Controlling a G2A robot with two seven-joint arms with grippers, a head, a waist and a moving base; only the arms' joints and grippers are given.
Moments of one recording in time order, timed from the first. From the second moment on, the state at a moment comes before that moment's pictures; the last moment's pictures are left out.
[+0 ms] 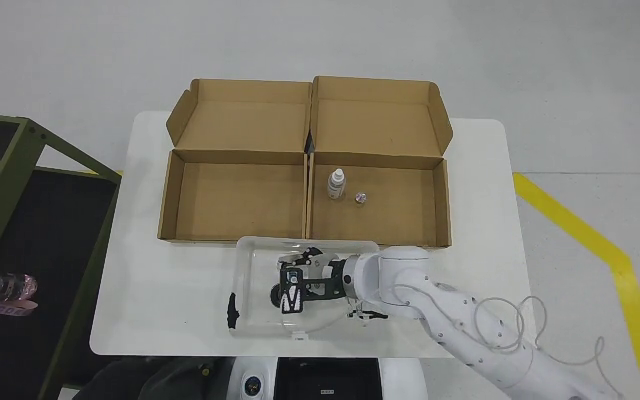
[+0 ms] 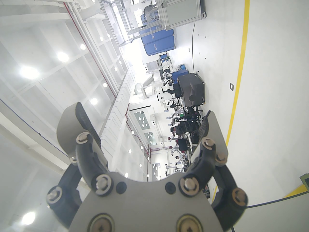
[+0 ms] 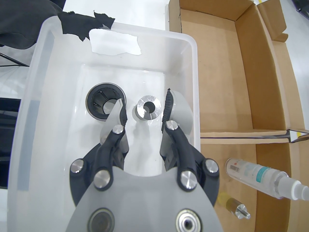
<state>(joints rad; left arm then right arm) -0.33 -0.16 -0.45 -1.44 1.96 -0.37 0.19 -0.97 -1.15 0.67 -1.83 -1.37 -0.67 0.50</state>
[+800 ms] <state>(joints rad) -0.33 -0.16 -0.45 -1.44 1.96 -0.37 0.19 -0.93 -1.20 0.63 -1.71 -1.37 -0.64 0.52</state>
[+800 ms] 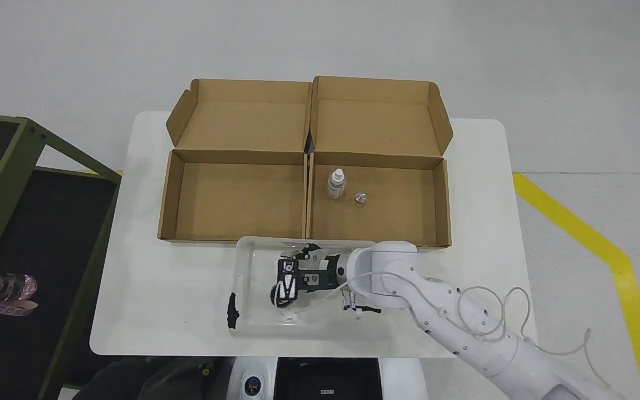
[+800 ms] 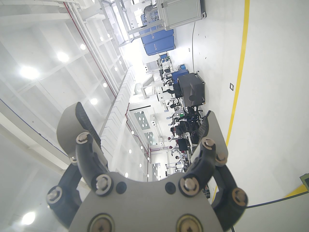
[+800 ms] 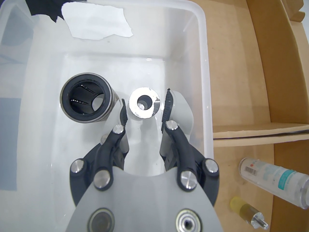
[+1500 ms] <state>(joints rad) -0.33 -0.16 -0.45 -1.44 1.96 -0.37 0.19 -0.89 -1.25 0.58 -1.61 -1.37 -0.62 0.51</state>
